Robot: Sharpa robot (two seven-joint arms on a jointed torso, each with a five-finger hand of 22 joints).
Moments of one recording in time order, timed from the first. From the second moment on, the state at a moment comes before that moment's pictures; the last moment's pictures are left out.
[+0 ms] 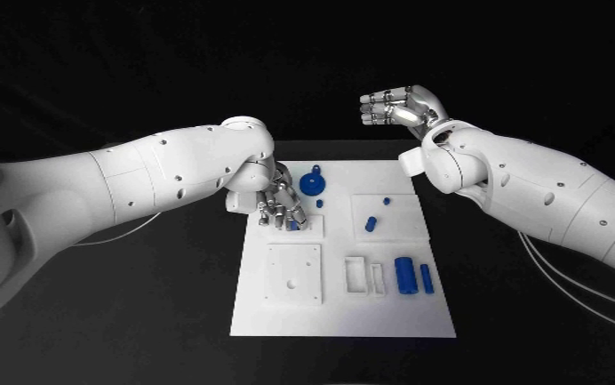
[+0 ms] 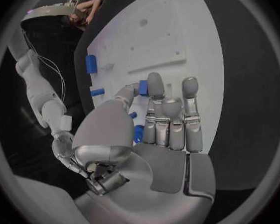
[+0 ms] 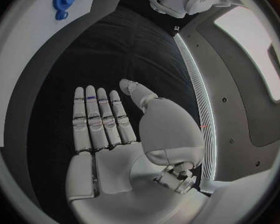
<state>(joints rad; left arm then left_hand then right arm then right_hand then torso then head) 1.46 -0.41 -0.24 1.14 -0.74 0.45 -0.67 1.07 -0.04 0.23 -0.05 0.61 1.29 -0.02 0.06 0.89 1.47 -0.07 0.51 0.41 1.30 -0.13 1.30 0.57 0.02 1.20 -0.15 0.55 1.31 1.18 -0.64 0.18 1.14 -0.52 -0.31 0.26 1.19 -0.03 0.38 -0.23 0.41 1.01 0.16 0.06 0.06 1.05 0.16 0.06 0.06 1.05 0.16 0.07 0.06 0.09 0.93 0.16 0.08 0.07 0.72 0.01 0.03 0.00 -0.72</state>
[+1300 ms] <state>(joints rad) 1.46 -0.40 -0.24 1.15 -0.79 0.40 -0.68 1.08 -0.05 0.25 -0.06 0.46 1.30 -0.02 0.07 0.87 1.47 -0.07 0.51 0.41 1.30 -0.13 1.29 0.54 0.02 1.21 -0.15 0.51 1.31 1.18 -0.64 0.18 1.15 -0.52 -0.31 0.25 1.19 -0.03 0.38 -0.23 0.41 1.00 0.16 0.06 0.06 1.05 0.16 0.06 0.06 1.05 0.16 0.07 0.06 0.09 0.93 0.16 0.08 0.07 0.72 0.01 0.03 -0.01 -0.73</state>
